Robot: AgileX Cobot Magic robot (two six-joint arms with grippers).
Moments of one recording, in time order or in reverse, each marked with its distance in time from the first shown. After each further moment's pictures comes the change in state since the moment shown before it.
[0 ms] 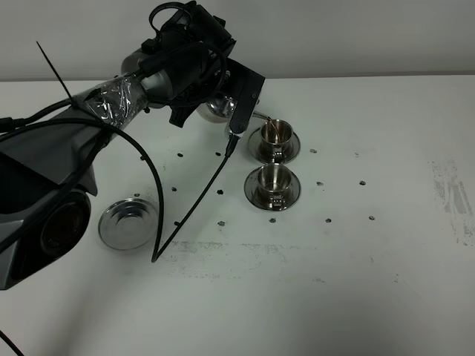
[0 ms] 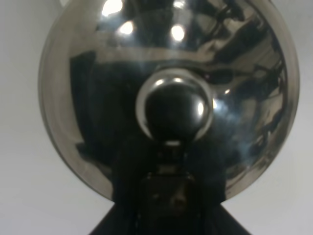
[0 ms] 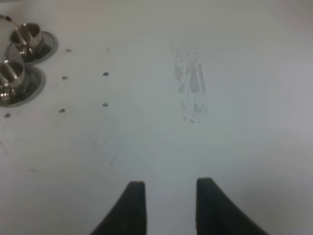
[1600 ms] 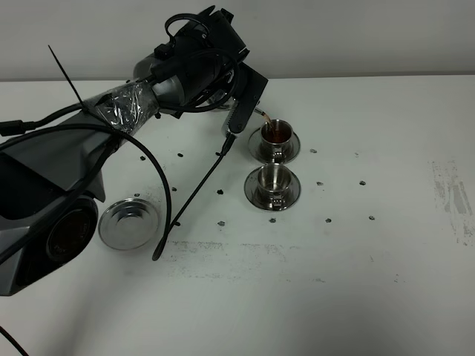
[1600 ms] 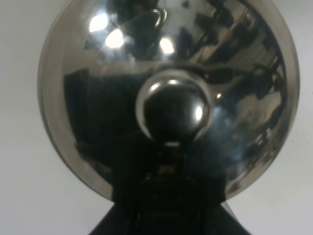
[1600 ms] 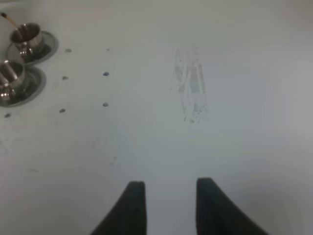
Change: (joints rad) left arm -0.036 0.000 0.000 0.165 0.001 -0.028; right arm 0.000 0.000 0.000 0.000 0.000 0.000
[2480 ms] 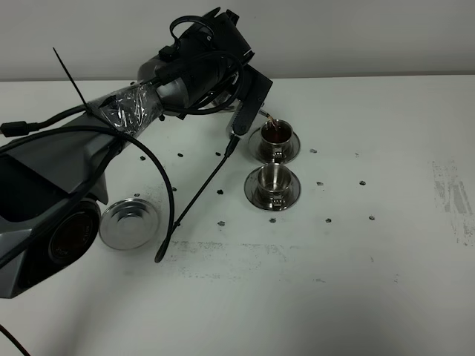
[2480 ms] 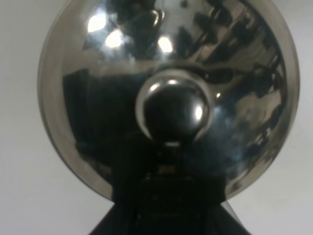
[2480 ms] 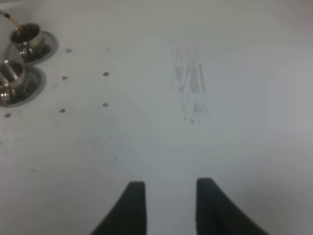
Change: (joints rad) left arm -0.014 0.000 0.000 0.003 -0.001 0.000; right arm 0.000 0.000 0.000 0.000 0.000 0.000
